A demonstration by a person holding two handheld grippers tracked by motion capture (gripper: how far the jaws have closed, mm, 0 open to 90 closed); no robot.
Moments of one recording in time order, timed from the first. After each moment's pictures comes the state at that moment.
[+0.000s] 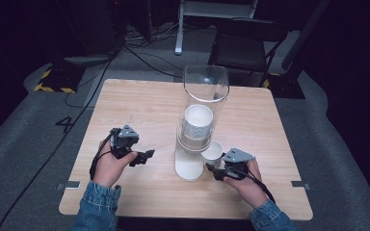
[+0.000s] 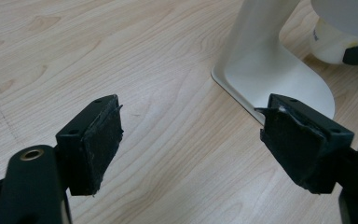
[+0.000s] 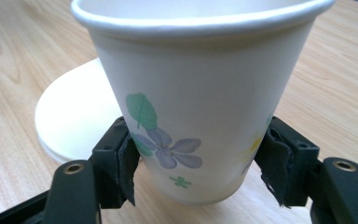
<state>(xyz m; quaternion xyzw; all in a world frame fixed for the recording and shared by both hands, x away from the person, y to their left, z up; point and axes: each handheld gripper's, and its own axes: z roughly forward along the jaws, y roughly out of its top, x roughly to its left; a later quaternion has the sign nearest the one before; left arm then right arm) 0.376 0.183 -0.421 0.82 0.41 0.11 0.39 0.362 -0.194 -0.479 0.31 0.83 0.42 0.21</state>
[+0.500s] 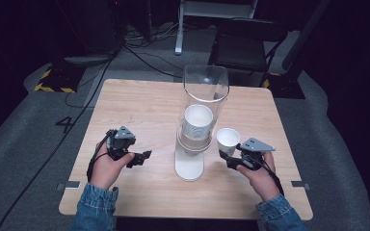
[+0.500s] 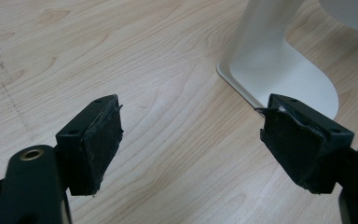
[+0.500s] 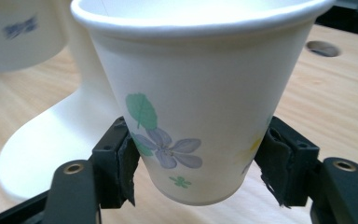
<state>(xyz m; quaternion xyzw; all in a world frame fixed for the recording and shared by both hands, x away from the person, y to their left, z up) 0.371 0.192 -0.422 0.82 0.42 0.12 0.38 0.378 -0.232 -0.452 0.38 0.77 0.45 0.23</state>
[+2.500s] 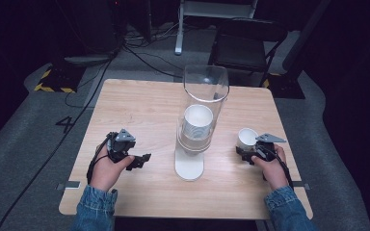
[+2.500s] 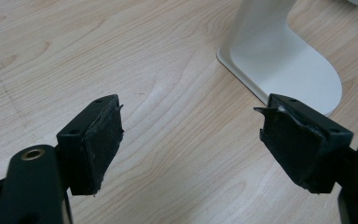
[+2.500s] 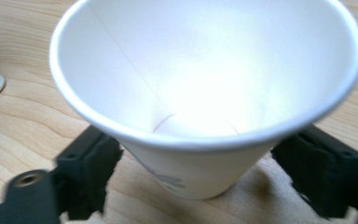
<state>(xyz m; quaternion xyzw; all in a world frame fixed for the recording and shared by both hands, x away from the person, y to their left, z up) 0.368 0.191 -0.429 0.82 0.42 0.11 0.37 0.430 -0.299 -0.501 0.47 0.76 0.40 0.21</state>
